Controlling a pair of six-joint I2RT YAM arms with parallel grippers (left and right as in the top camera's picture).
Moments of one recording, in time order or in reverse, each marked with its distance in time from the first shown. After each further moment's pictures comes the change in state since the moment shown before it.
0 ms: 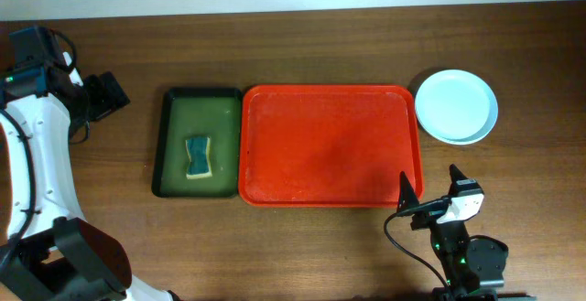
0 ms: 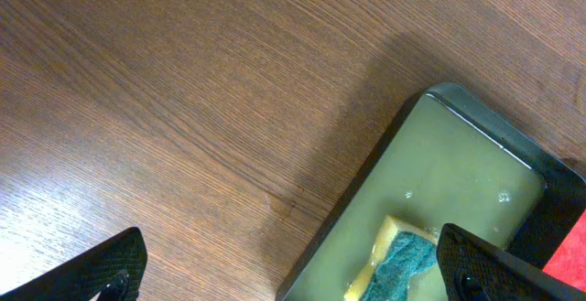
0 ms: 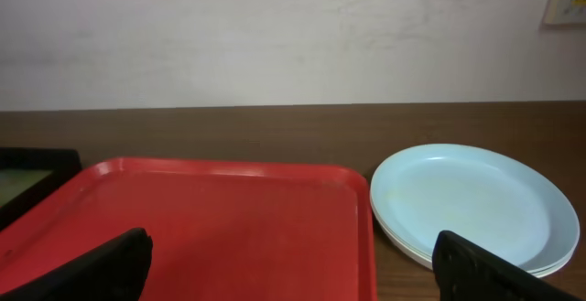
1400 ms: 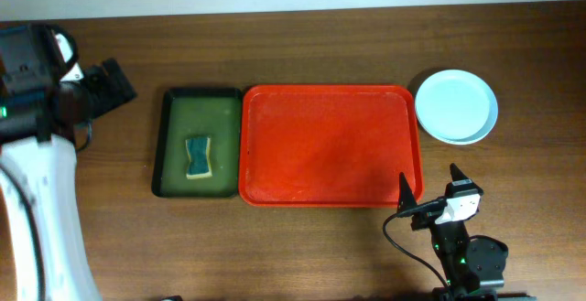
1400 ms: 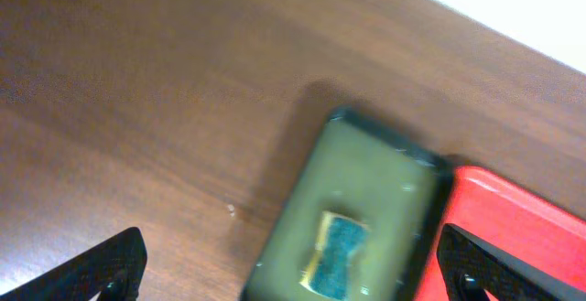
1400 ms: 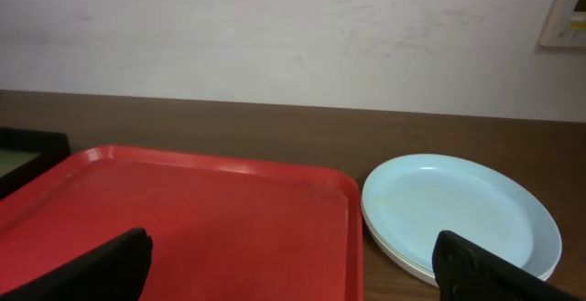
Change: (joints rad) left arm -0.101 -0.276 -0.005 0.000 0.000 0.000; right arm 0.000 0.000 0.000 0.000 -0.003 -0.073
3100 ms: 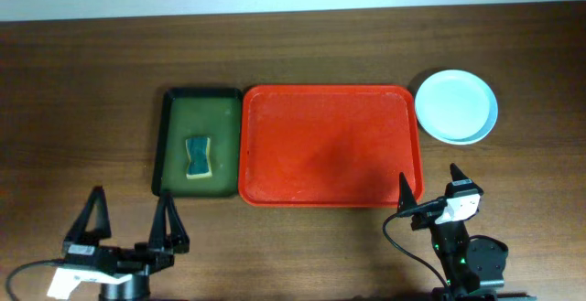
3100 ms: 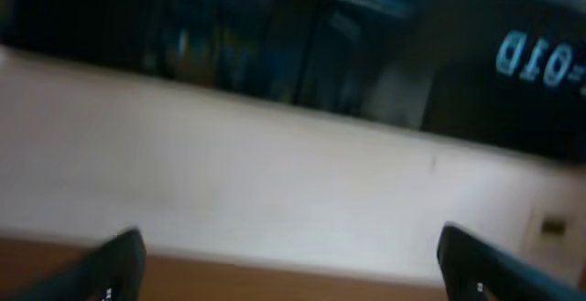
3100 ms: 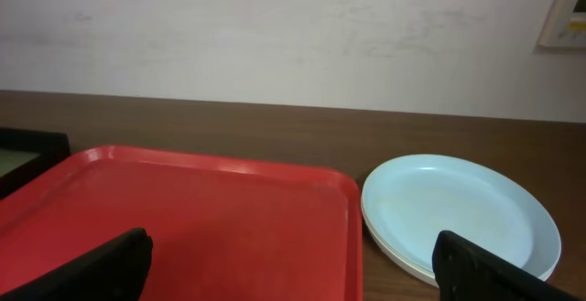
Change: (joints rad) left arm -0.305 -1.481 -1.142 0.883 -0.004 -0.008; right arm 0.000 -0.001 0.000 0.000 0.000 0.000
